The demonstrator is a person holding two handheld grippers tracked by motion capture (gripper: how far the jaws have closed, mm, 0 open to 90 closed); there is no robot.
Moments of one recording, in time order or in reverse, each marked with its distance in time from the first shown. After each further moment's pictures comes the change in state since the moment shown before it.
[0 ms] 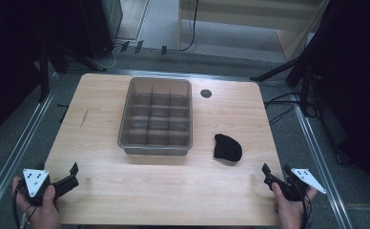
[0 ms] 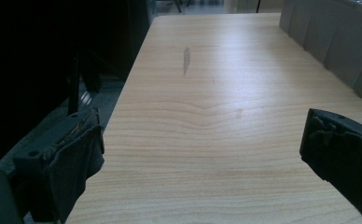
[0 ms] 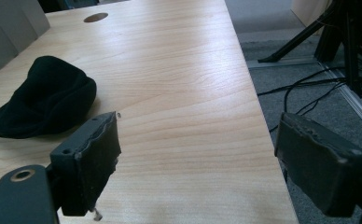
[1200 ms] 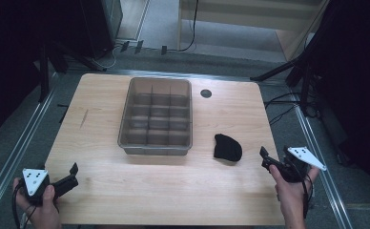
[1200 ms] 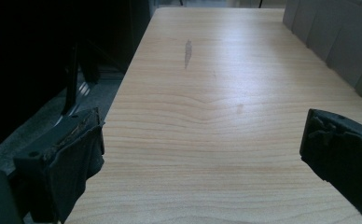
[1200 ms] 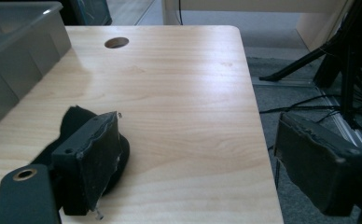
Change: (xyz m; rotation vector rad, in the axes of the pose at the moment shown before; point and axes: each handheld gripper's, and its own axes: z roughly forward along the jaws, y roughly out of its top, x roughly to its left) left arm 0.000 0.001 0.001 0.038 0.001 -0.032; right arm 0.035 0.073 0.004 0.016 0.009 -0.121
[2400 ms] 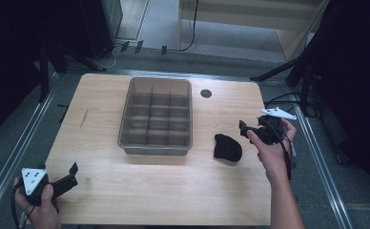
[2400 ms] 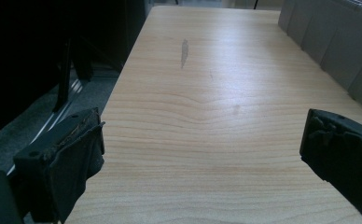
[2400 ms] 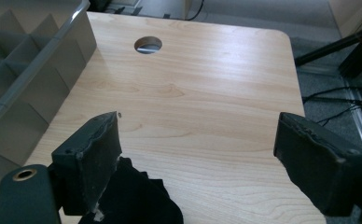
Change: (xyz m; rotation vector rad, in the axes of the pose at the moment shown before) left arm 0.003 0.001 0.001 0.001 -0.027 -0.026; right arm 0.057 0.084 0.060 0.194 0.034 -0.068
